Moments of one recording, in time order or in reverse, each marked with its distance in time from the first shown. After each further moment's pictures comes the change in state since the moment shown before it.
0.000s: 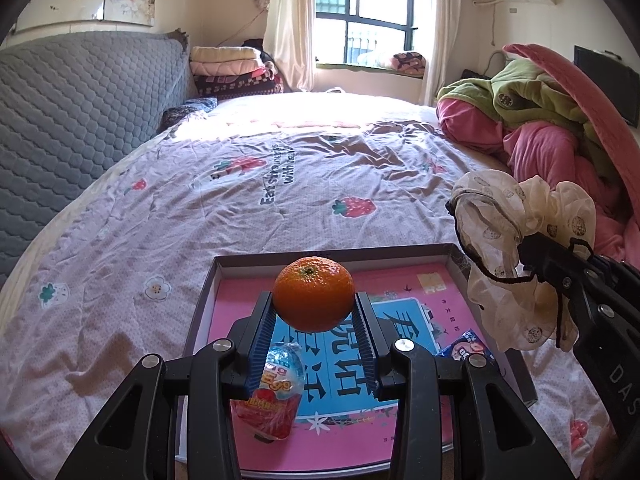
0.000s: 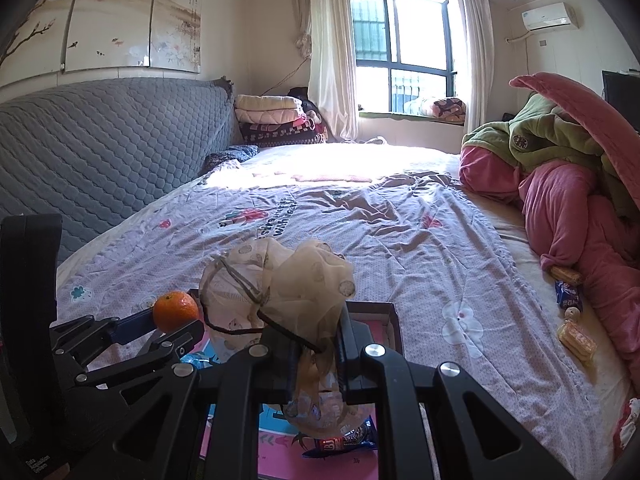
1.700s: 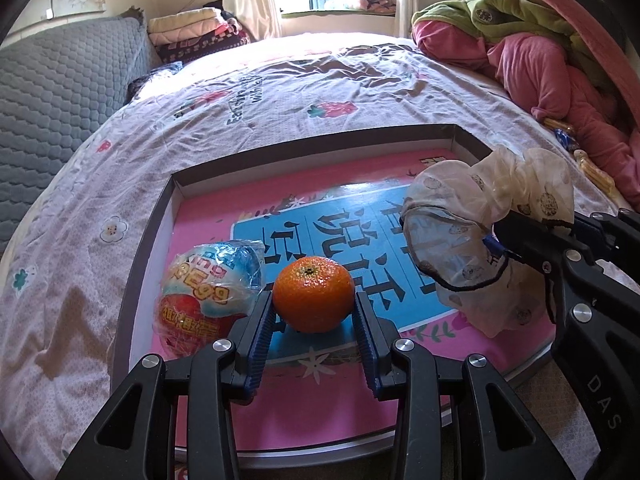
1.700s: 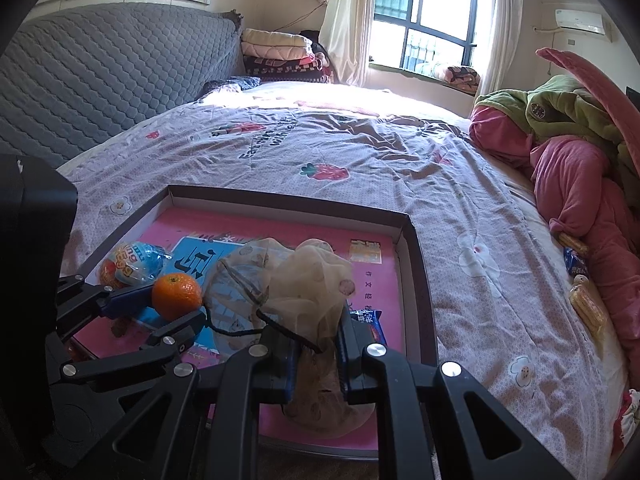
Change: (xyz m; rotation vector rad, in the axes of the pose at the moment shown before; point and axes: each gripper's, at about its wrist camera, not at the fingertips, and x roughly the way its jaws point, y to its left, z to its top) left arm 0.060 -0.010 -0.064 0.144 0.197 -0.016; right arm 0.049 0.015 -0.068 -0.124 0.204 -0.047
